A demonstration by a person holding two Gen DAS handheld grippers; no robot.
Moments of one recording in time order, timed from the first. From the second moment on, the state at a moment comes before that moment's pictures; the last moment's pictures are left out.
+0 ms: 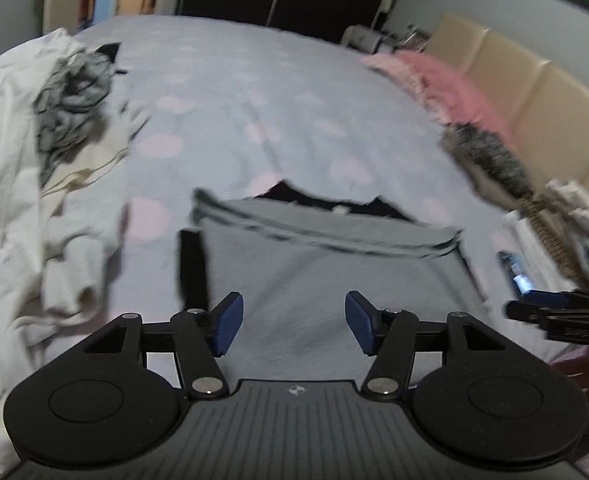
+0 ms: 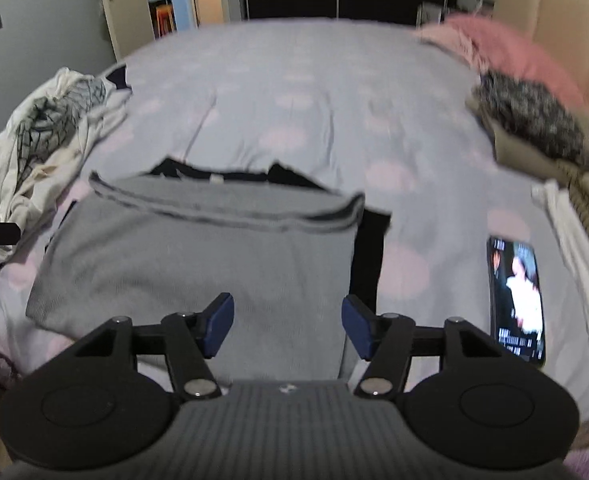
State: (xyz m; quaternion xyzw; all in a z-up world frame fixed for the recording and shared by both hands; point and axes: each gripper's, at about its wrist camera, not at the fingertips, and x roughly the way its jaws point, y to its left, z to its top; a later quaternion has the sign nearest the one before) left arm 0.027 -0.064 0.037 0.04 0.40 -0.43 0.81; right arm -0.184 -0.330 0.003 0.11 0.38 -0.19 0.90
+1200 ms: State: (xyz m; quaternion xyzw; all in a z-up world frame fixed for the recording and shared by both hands) left arm 0.098 -0.205 -0.057 0.14 0.43 -0.46 0.77; right arm -0.043 -0.379 -0.073 0.05 0.41 -0.12 0.90
